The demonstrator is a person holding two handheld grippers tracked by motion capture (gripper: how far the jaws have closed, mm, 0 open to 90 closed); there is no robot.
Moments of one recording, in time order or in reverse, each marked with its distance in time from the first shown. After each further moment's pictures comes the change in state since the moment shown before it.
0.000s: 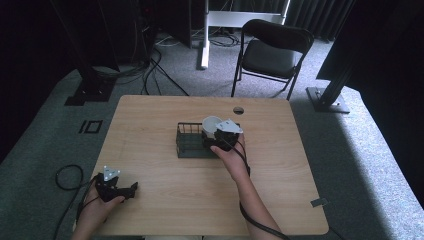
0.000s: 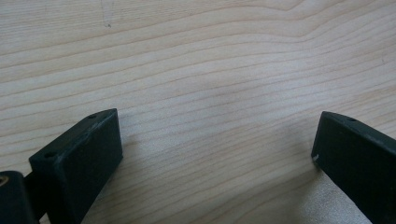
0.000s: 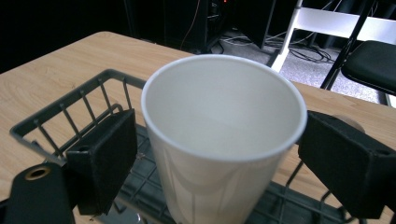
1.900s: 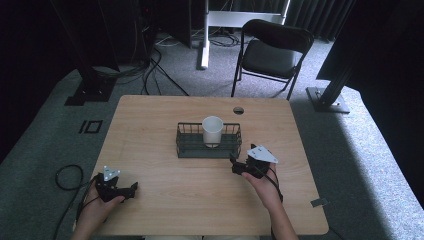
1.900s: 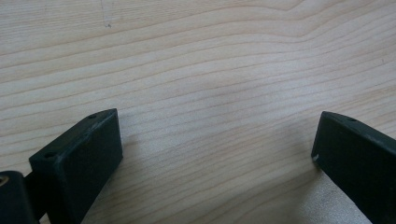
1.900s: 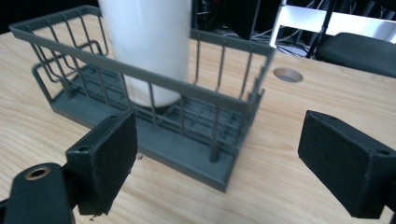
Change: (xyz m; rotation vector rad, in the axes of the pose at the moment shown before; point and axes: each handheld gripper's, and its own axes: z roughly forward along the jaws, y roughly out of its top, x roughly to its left) left arm 0.000 0.000 0.000 0.000 0.000 0.002; right arm -0.052 -0.073 -0.083 -0.014 -0.019 -0.010
